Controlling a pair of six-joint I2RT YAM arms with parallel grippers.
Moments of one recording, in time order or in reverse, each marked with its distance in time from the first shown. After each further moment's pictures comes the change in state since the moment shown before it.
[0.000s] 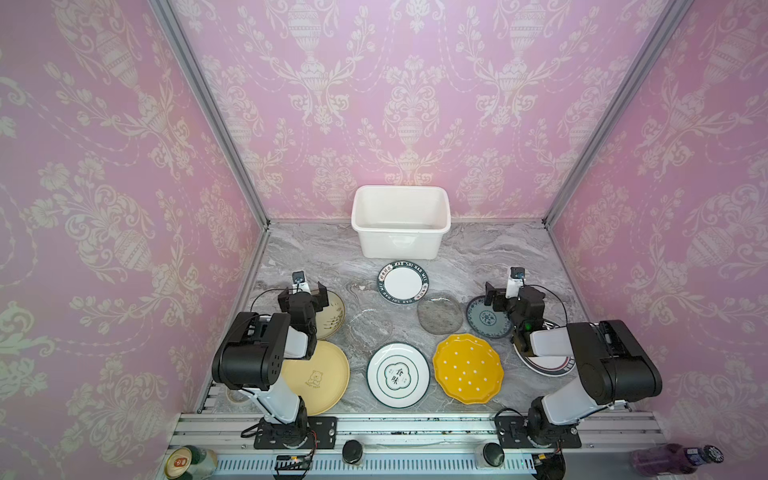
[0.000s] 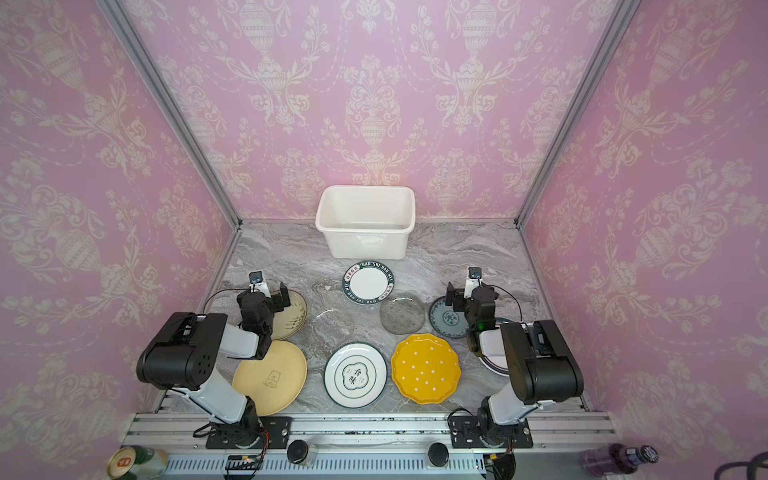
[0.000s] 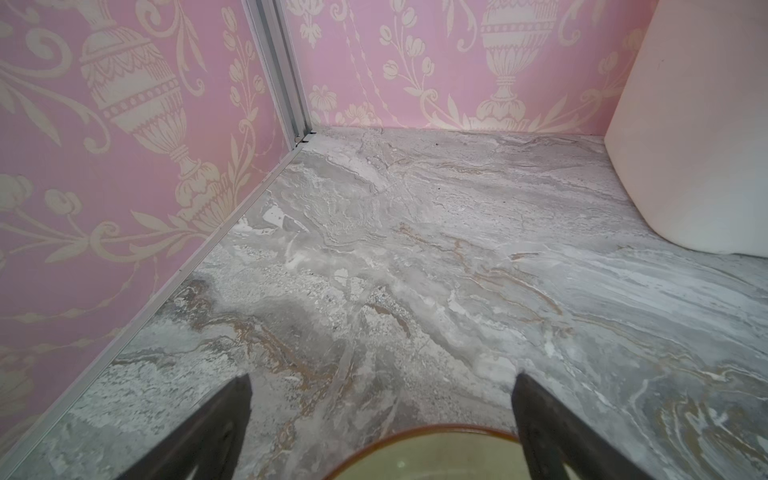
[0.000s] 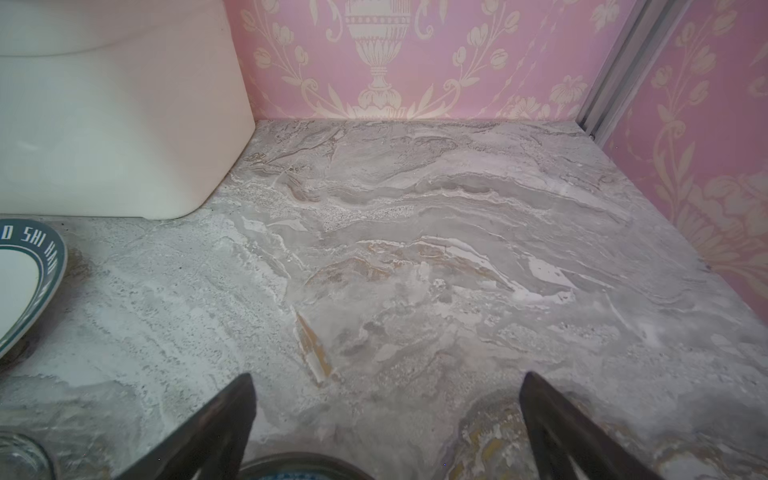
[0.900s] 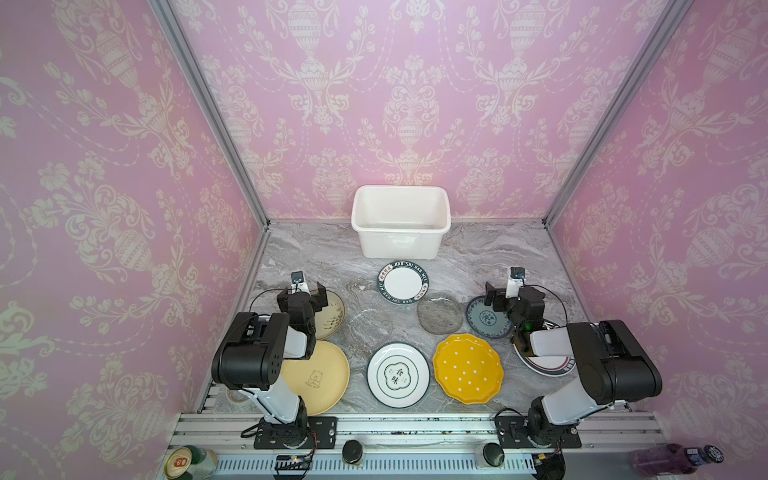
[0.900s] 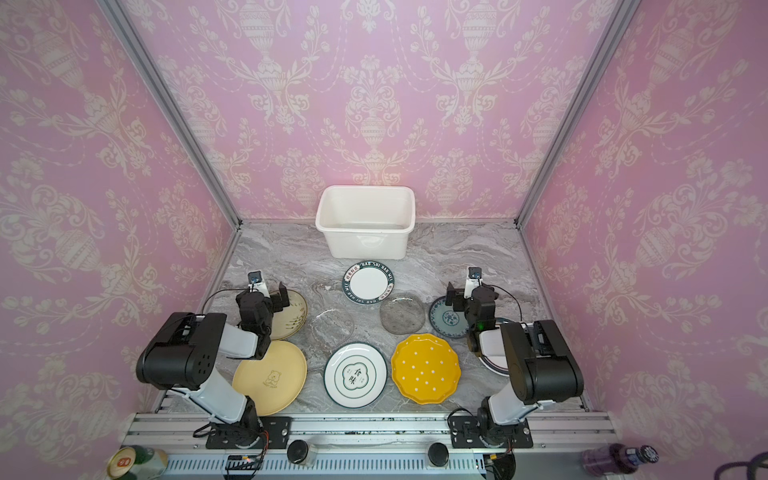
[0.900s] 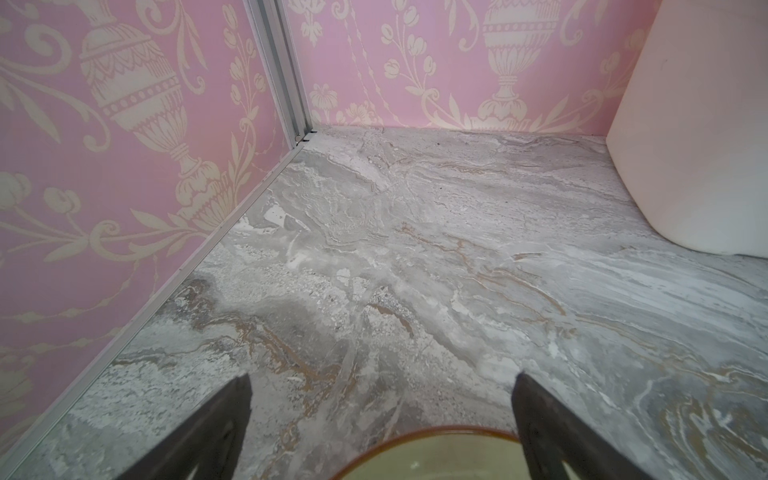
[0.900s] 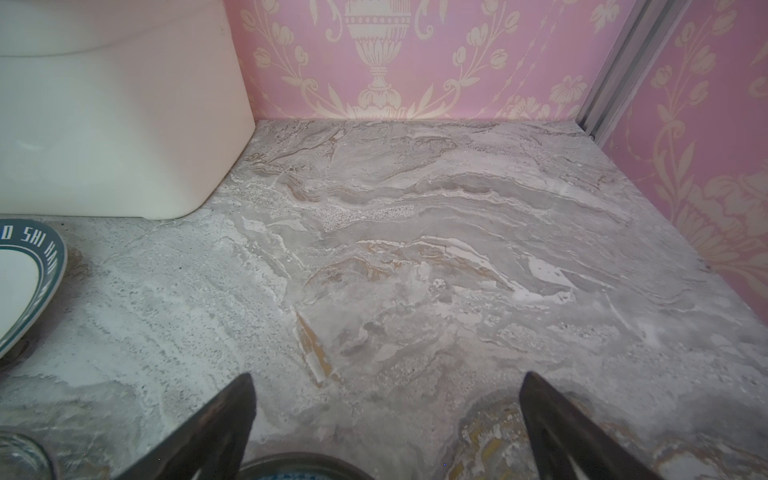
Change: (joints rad) left arm 0.021 0.000 0.000 -0.001 0.015 -0.001; right arm 0.000 0.000 0.000 0.000 0.000 0.000
